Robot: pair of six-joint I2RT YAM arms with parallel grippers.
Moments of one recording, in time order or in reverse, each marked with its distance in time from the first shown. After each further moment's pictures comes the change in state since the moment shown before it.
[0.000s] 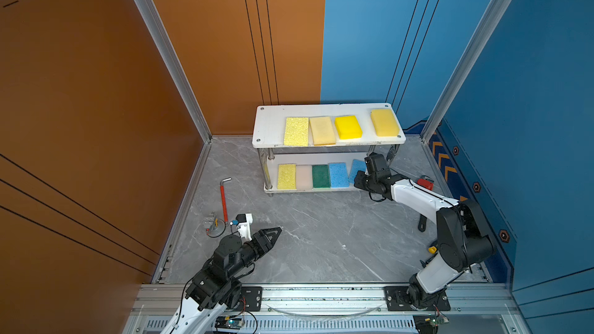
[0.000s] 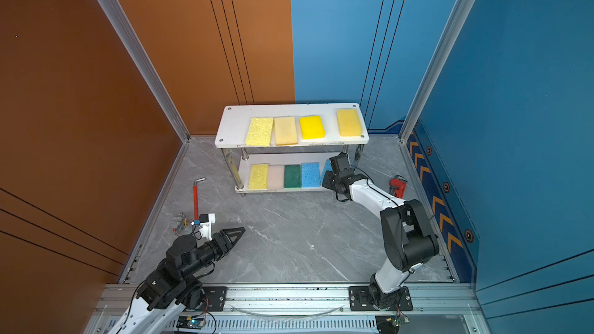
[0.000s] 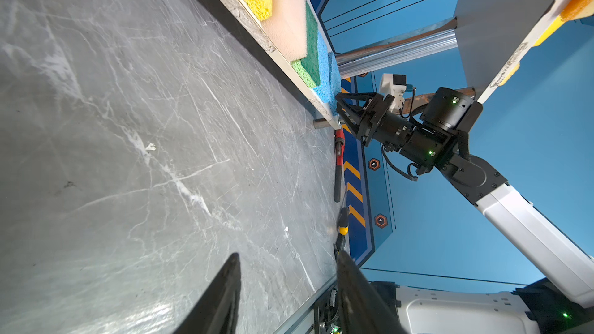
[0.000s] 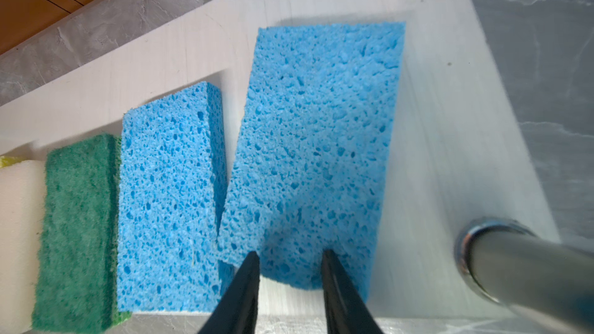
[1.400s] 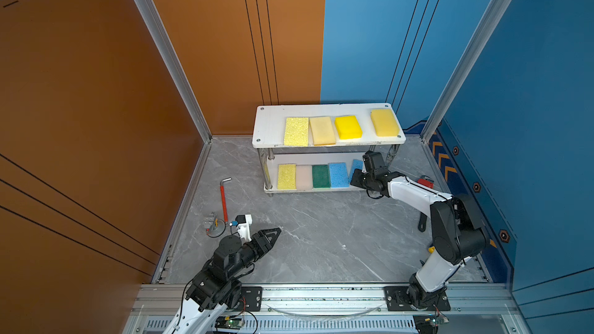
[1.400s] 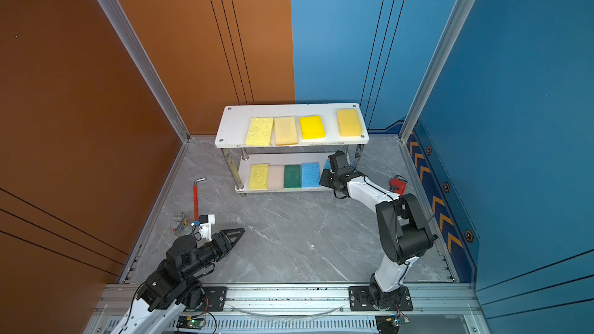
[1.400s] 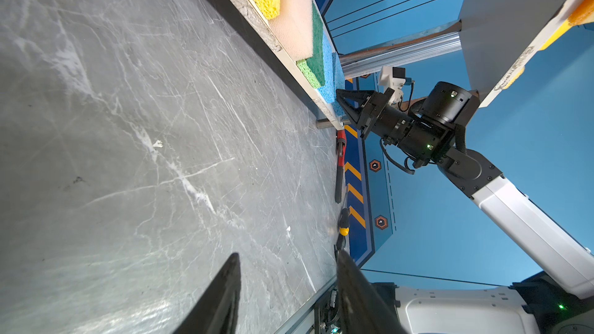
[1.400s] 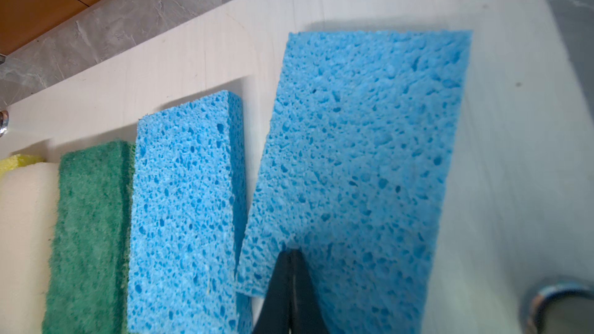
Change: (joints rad) left arm 0.018 -0.026 -0.012 -0.022 0.016 -0.007; right arm -0.006 0.080 0.047 0.043 -0.061 -0.010
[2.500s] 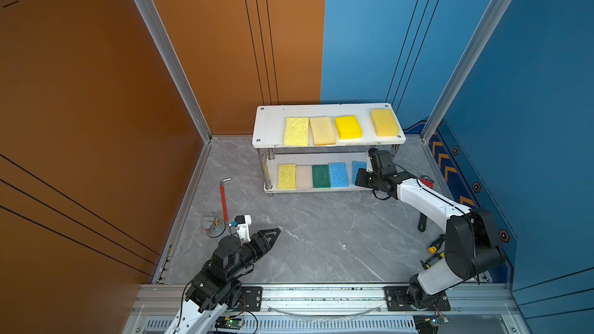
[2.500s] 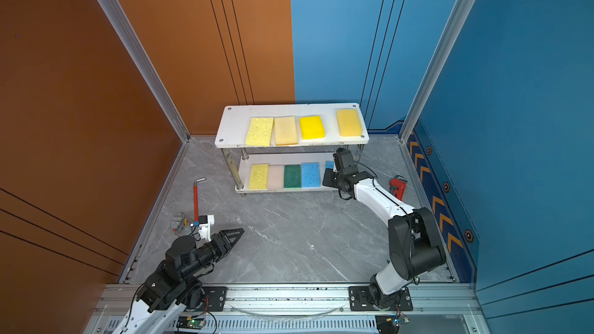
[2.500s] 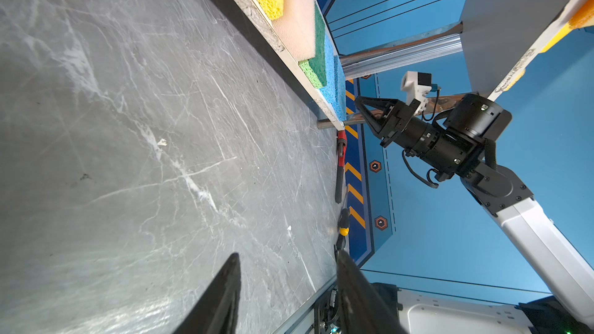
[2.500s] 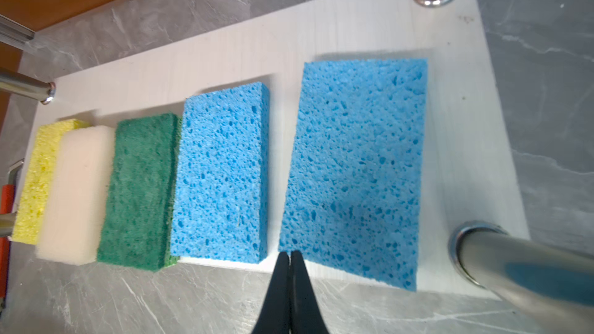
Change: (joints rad) left arm 0.019 -0.012 0.000 -0.014 0.018 0.000; right arm -0.005 -0.152 -0.018 -0.076 -0.006 -0.100
